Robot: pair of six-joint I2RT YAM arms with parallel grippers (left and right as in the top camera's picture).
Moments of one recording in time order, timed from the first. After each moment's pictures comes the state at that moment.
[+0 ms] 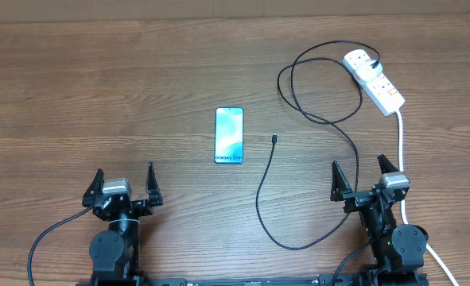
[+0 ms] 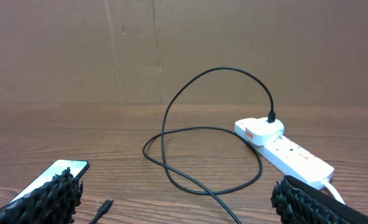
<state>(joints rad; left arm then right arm) -0.04 0.01 0.01 -0.07 -0.15 -0.03 0.04 0.01 0.02 -0.03 -0.12 0.06</state>
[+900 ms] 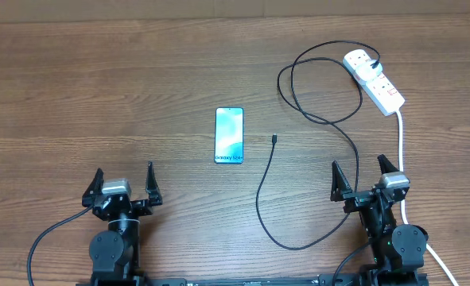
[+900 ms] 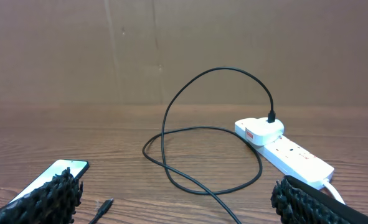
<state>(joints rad) -0.04 0.02 0.01 -0.05 -0.15 -0.03 0.04 0.01 0.02 -0.03 -0.12 0.06</state>
